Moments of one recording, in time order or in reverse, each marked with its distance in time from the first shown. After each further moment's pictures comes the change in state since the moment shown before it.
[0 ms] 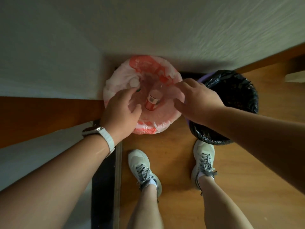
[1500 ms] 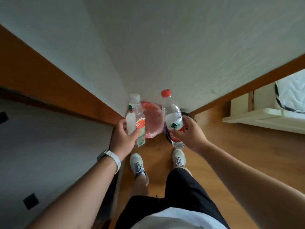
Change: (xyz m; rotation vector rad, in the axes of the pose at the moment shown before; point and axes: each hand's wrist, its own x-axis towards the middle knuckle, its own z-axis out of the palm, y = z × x) left_hand -0.247 0.224 -0.236 -0.466 0.211 -0.362; right_hand -0.251 -0.130 -0.313 0.621 0.026 0.255
